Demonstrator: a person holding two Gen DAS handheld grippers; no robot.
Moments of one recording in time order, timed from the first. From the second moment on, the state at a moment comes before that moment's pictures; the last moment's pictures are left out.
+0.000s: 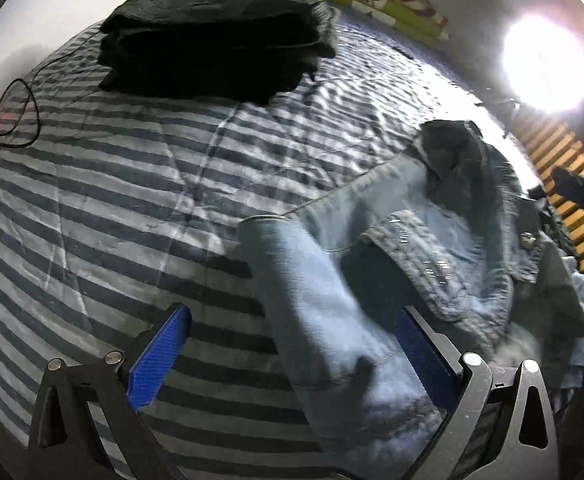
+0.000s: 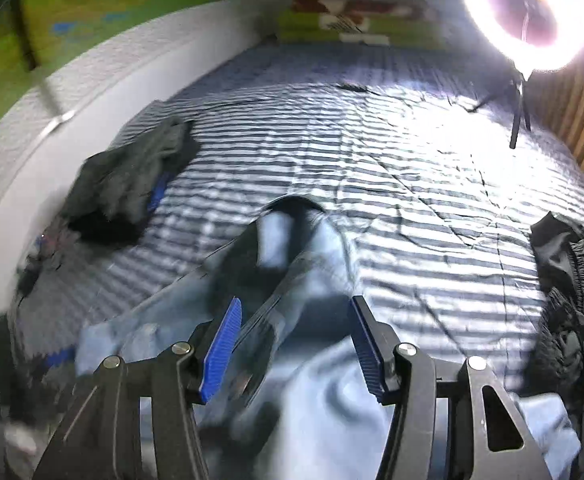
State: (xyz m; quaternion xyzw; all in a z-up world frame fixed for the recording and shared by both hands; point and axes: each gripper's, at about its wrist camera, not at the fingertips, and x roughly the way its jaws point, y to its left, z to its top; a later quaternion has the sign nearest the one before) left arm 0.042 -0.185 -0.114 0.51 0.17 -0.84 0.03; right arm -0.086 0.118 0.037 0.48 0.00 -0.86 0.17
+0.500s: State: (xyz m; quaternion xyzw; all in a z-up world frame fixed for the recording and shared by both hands) left arm 0.039 -0.199 -0.099 0.47 0.14 -0.87 0.04; right arm -0.144 0.065 -0.010 0.49 0.07 -0.85 0.16
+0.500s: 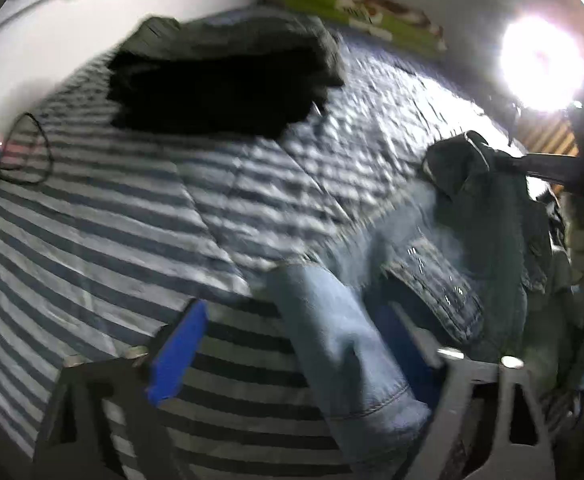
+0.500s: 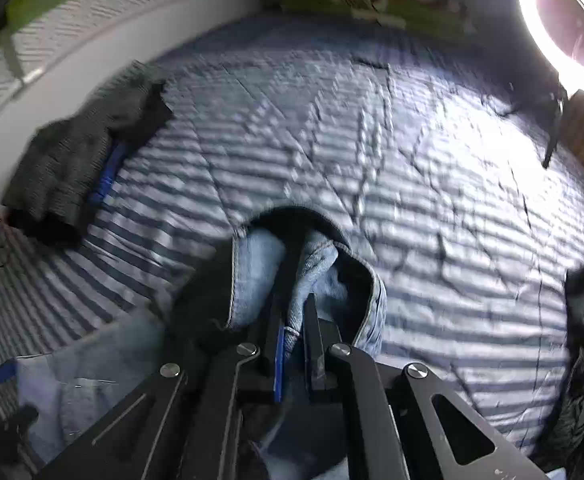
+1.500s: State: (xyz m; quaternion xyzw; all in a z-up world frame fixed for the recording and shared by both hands) left arm 0.050 -0.216 -0.039 0.41 0.19 -0.89 0.03; right arm -0.104 0.108 0.170 0.33 0.08 -0.93 0.13
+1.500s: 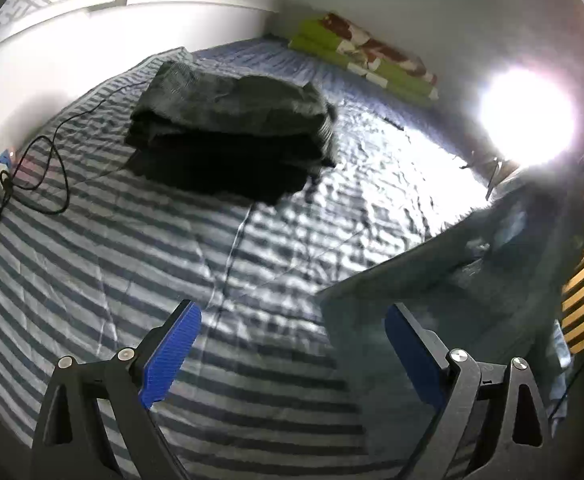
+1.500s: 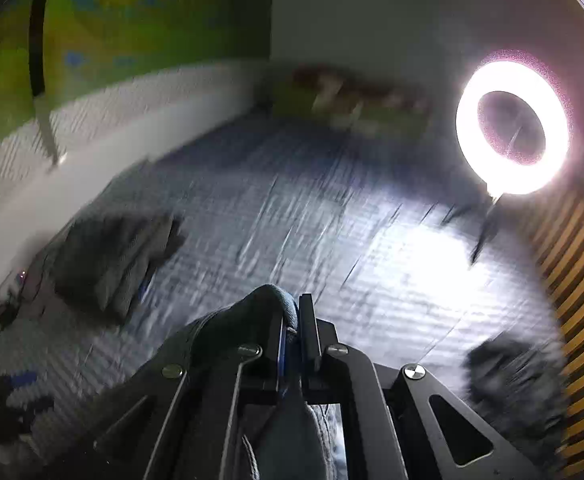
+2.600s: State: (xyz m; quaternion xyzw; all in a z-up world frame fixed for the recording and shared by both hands) left arm 0.076 -0.274 -0.090 0.43 0.26 -0.86 0.01; right arm 0.136 -0.049 -0.015 0.48 0.05 -0.81 0.34
